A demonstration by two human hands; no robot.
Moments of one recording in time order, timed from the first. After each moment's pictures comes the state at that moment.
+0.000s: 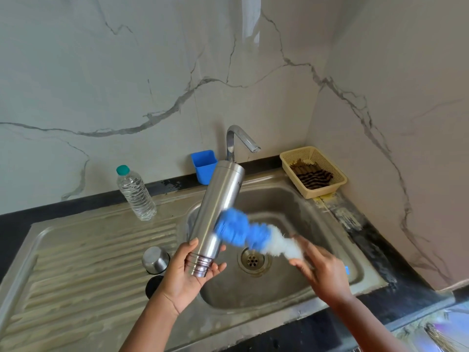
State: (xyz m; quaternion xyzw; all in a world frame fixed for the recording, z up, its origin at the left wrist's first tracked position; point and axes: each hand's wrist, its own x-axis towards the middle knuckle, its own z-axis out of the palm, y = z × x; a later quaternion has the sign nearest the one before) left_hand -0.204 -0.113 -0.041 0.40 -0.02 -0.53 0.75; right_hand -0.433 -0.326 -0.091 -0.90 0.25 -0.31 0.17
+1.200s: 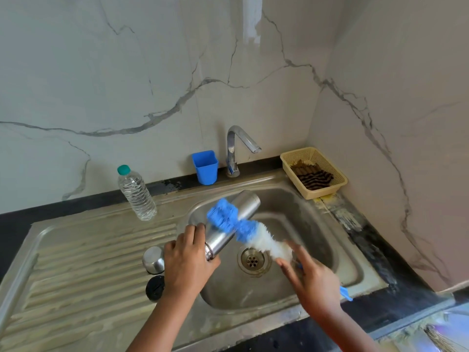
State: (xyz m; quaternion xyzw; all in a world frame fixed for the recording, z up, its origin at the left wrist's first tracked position) left_hand -0.205 -0.131 -0.044 0.90 -0.40 0.14 0.11; right_hand -0.418 -0.281 -0.075 -0.86 0.38 -0.29 0.15
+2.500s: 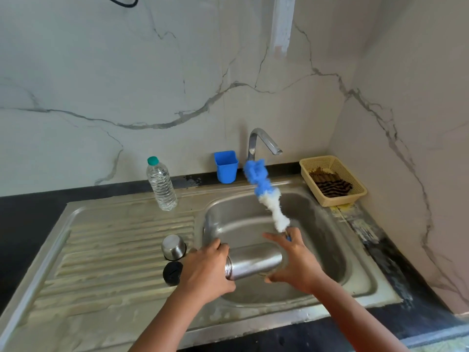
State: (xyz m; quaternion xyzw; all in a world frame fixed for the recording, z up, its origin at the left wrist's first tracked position) left_hand -0.232 -0.107 -0.017 0.89 -0.45 -0.07 0.00; right_hand -0.369 -0.297 -0.057 -0.92 0.24 -0.03 0.30
